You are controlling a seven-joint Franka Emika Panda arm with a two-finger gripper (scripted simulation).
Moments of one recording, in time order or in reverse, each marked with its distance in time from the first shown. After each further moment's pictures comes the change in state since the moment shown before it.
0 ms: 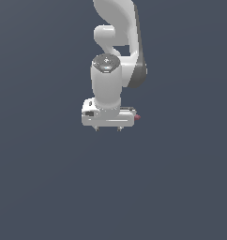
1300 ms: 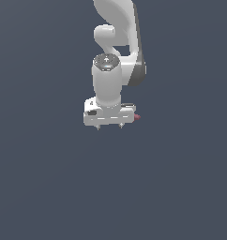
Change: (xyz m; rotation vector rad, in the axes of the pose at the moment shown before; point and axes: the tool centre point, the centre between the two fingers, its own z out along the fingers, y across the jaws) arm -0.015 -0.005 0.005 0.020 0.009 -0.113
